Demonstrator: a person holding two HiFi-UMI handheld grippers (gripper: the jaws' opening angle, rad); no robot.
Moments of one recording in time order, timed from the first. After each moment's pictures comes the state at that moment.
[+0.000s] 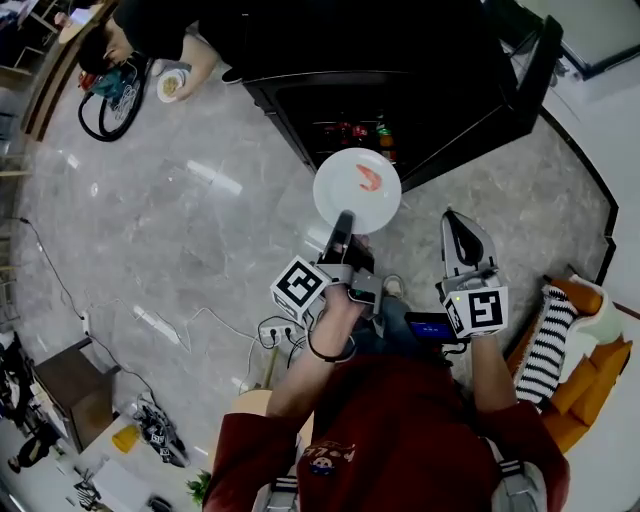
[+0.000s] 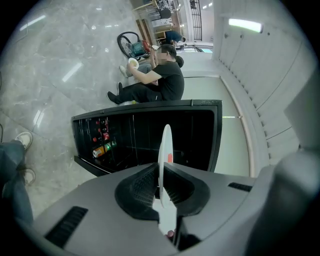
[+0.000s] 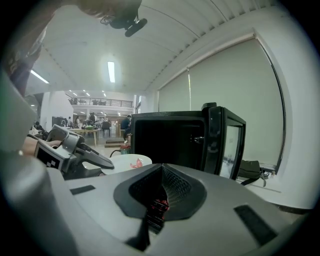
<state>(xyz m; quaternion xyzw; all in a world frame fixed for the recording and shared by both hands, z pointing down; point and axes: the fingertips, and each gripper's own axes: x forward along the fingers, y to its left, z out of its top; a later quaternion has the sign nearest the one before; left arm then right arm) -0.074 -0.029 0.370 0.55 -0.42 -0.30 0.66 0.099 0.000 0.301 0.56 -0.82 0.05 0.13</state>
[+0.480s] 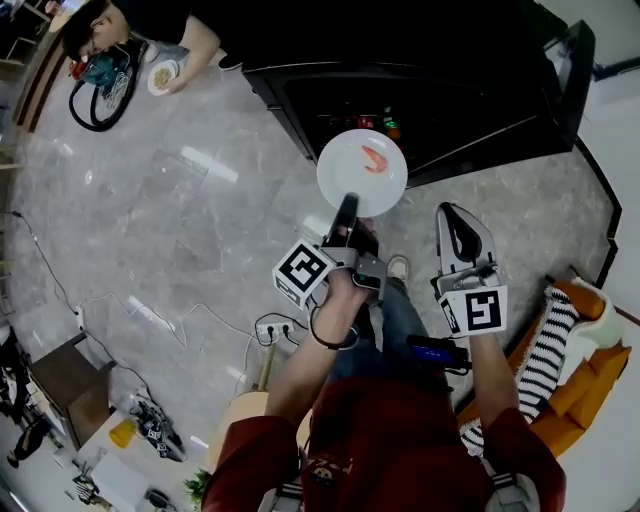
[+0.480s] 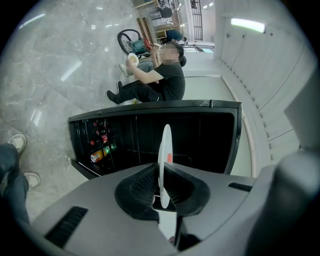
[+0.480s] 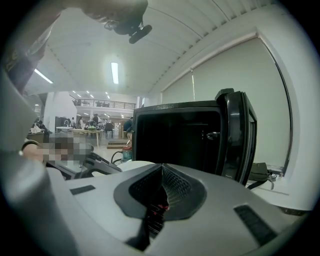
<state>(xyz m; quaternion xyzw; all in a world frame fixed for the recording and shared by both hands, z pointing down) -0.074 -0.079 0.410 0.55 -0.42 -0.30 0.66 0.068 -0.043 0.319 0.55 -0.83 0.04 0.10</state>
